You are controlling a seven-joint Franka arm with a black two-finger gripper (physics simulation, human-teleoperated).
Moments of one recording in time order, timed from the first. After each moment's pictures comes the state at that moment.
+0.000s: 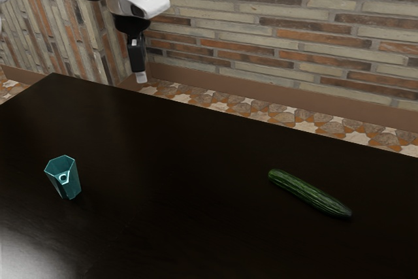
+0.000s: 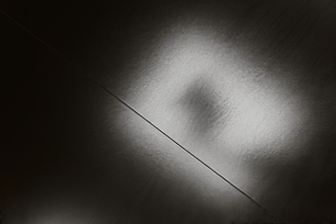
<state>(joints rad) -0.16 0.09 0.06 -1.47 0.08 1.59 0.83</state>
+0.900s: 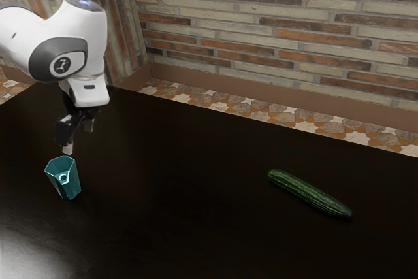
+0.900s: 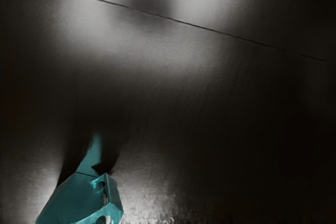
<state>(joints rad) -0.11 -0.27 0.06 -2.16 0.30 1.70 1.19</state>
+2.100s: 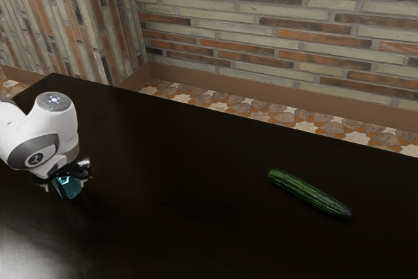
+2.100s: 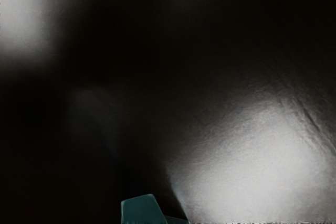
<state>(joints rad) 0.10 -0.10 0.22 -2.57 0.62 2.51 2.15</state>
